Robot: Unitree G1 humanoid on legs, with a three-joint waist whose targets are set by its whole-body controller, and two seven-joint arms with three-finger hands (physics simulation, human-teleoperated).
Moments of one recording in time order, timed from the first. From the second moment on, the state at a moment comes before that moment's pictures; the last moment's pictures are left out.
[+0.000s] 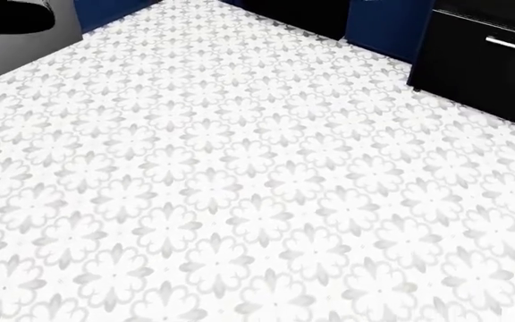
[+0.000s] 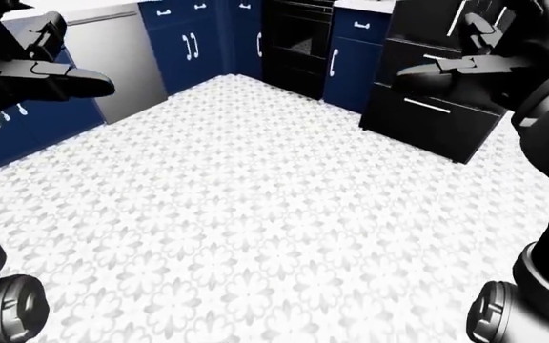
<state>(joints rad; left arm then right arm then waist) -0.93 0.55 0.26 -0.31 -0.41 1.06 0.06 -0.82 -0.81 -0.42 -0.33 0.68 1.13 -0.13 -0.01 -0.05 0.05</state>
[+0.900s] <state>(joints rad) -0.95 0.57 0.30 -0.32 -0.39 1.06 0.06 -0.85 -0.81 -0.39 -0.38 0.69 1.10 -0.08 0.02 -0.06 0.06</state>
